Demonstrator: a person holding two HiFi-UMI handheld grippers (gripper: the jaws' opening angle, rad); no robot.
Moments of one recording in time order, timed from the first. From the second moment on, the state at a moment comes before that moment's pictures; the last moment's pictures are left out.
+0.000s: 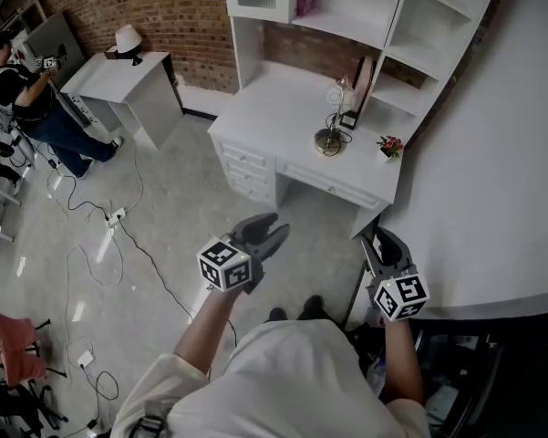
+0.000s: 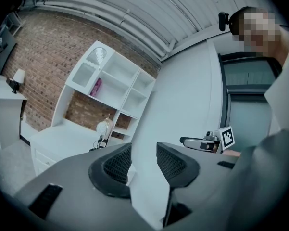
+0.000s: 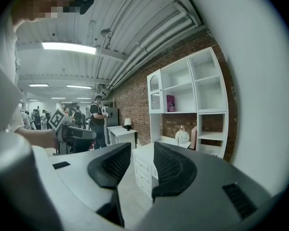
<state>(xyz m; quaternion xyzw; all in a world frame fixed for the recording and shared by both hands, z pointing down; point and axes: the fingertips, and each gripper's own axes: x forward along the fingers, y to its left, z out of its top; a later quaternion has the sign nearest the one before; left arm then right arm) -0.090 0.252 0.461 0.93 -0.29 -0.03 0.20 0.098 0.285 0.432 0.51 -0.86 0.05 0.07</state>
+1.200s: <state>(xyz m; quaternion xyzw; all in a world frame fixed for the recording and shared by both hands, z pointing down) 0.023 0.048 0.491 0.93 -0.30 0.00 0.22 0.180 0.050 0.461 0.46 -0.88 0.06 0.07</state>
